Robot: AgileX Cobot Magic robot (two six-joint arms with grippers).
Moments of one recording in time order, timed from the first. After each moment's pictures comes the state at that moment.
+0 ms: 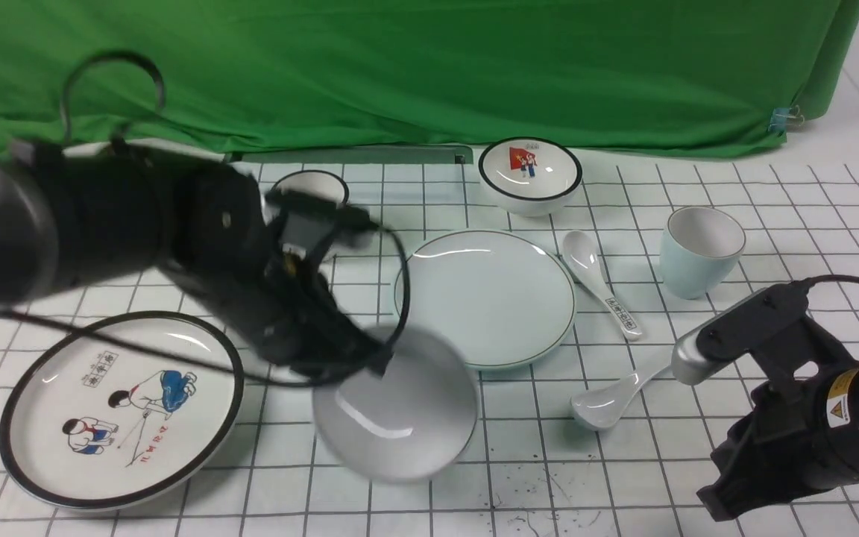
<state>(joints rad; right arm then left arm) 0.44 1.32 -0.69 0.09 0.50 -0.18 -0.42 1.67 -1.17 -0.22 0.68 0.16</state>
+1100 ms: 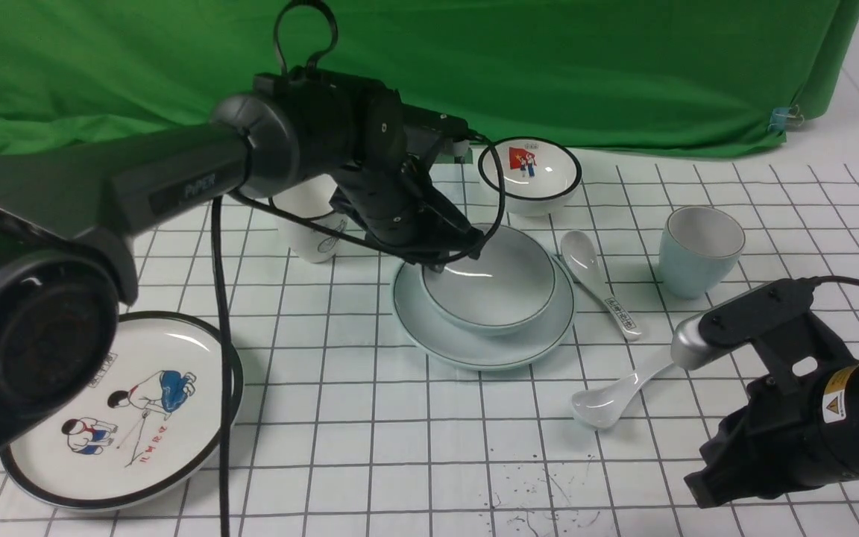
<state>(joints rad) 0.44 1.32 -0.69 0.13 0.48 -0.13 -0.42 2.21 -1.82 -0.14 0.75 0.11</state>
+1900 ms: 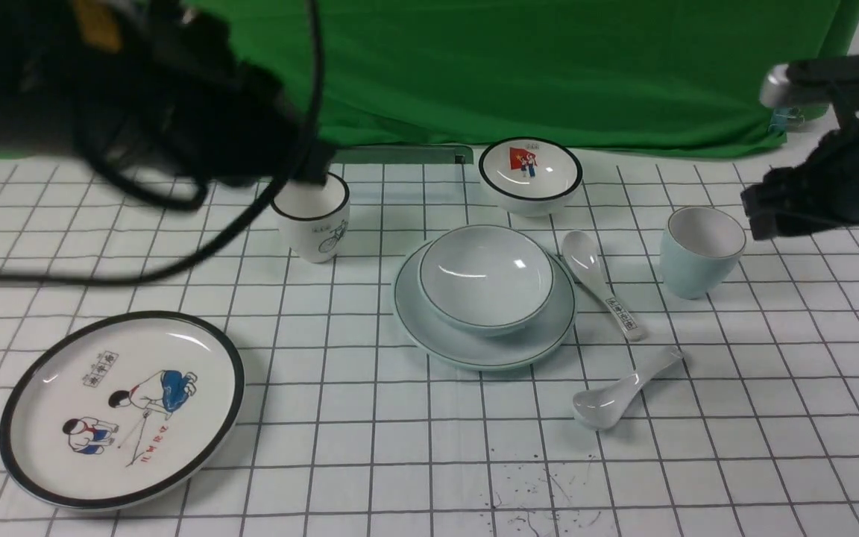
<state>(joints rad) 0.07 1.80 -1.44 0.12 0.66 -0.15 -0.40 1.16 -1.14 -0.12 0.66 0.16</state>
